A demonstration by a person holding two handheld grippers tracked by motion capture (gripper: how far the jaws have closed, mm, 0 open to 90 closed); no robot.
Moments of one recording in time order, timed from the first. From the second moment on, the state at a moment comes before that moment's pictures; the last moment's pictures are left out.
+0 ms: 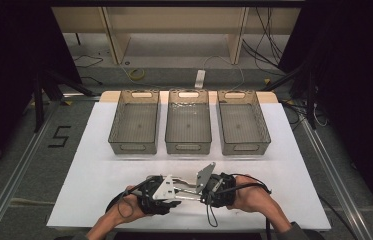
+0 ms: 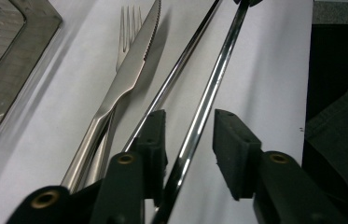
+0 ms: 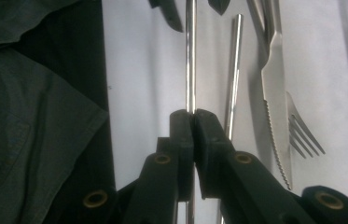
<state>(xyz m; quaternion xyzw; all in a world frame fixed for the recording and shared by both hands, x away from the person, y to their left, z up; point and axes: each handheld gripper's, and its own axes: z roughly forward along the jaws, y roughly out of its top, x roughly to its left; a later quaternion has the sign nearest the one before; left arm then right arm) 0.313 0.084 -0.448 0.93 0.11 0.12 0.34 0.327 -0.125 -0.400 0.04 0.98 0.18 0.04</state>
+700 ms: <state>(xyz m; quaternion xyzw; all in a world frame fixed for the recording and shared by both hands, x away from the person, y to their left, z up) 0.313 0.091 -0.444 0.93 0.09 0.12 0.33 0.334 -0.142 -0.389 0.11 0.95 0.27 0.08</state>
